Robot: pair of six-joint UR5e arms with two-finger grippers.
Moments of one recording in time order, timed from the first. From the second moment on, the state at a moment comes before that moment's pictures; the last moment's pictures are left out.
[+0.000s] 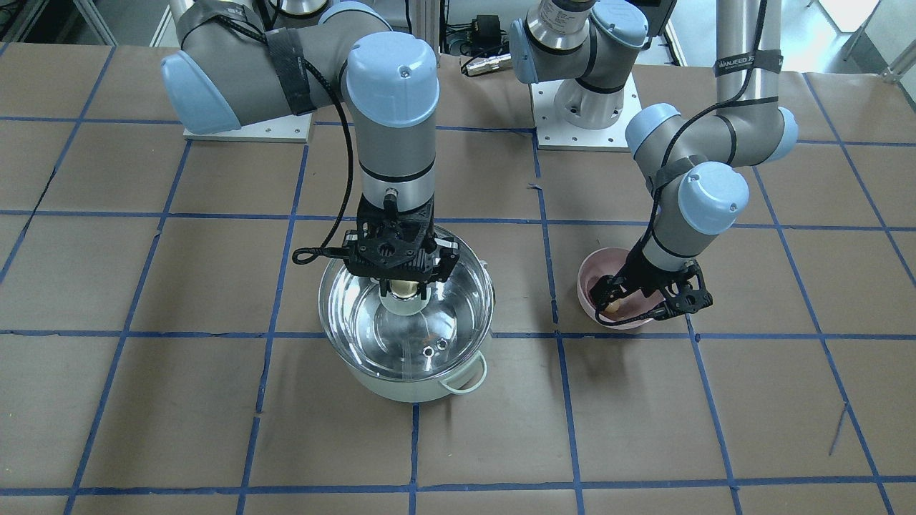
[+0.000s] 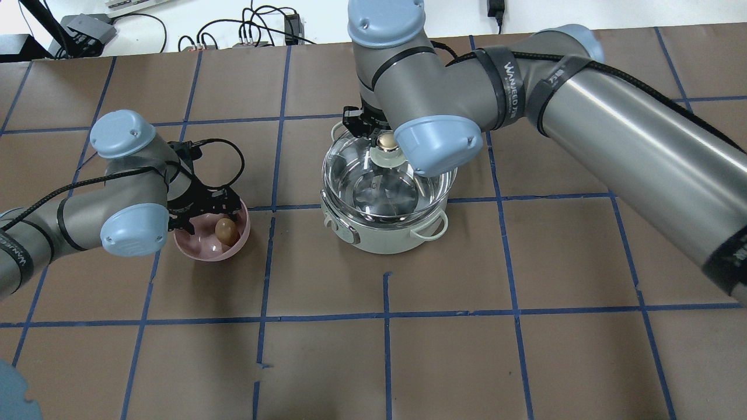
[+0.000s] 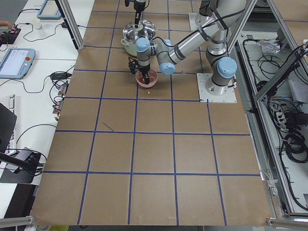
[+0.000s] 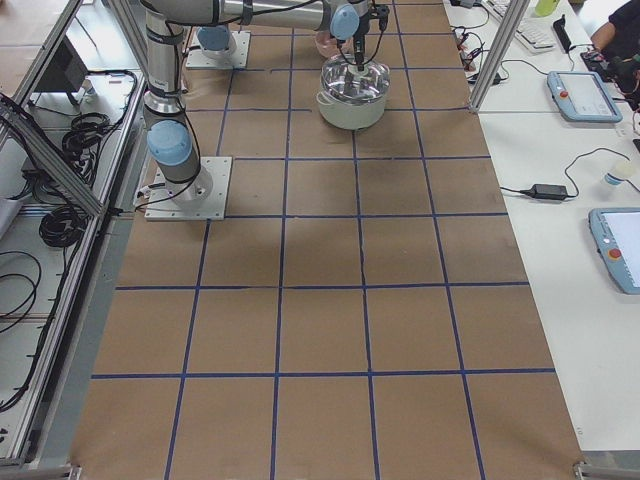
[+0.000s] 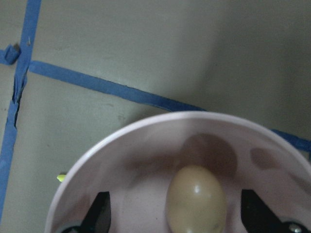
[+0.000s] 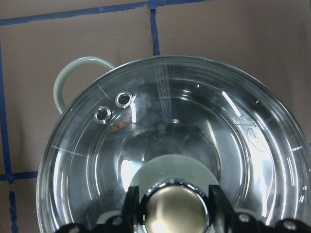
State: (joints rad) left arm -1.36 -1.83 -2.08 -0.81 1.57 -0.08; right arm 1.94 -1.24 1.51 -2.02 -1.63 0.46
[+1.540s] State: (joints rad) left arm -1.36 -1.85 -2.08 -0.80 1.56 -0.08; right arm 1.59 -1.45 1.50 -1.75 -1.63 0.10
